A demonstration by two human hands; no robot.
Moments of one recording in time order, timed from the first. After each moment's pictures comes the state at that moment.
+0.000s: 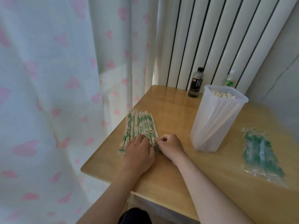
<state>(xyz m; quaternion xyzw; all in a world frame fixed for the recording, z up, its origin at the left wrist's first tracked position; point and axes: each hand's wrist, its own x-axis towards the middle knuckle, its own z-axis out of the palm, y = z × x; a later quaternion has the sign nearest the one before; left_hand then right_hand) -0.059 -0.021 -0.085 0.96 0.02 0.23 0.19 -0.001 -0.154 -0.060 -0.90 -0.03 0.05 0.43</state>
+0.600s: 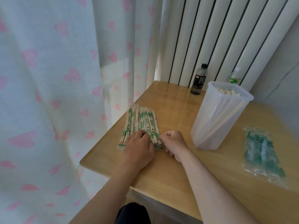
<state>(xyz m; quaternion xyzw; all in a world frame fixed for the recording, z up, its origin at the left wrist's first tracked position) -0.058 -0.021 -0.092 0.95 0.03 0.23 0.22 -0.002 -0.164 -0.054 -0.86 -0.01 0.11 0.50</state>
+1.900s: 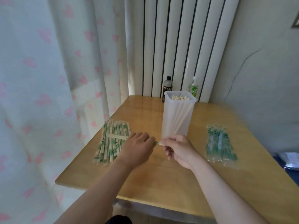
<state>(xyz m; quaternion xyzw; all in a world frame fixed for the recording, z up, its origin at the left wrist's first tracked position) -0.058 -0.083 -0.031 0.89 -0.27 0.36 0.03 -0.064 -0.275 0.005 -0.69 -0.01 0.11 0.71</state>
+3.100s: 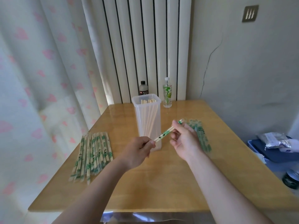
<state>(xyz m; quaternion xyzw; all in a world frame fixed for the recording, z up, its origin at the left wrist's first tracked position) -0.084 -0.172 0.030 0.88 -0.22 0.01 0.43 -0.084 -0.365 0.032 -0.45 0.06 -0.04 0.89</state>
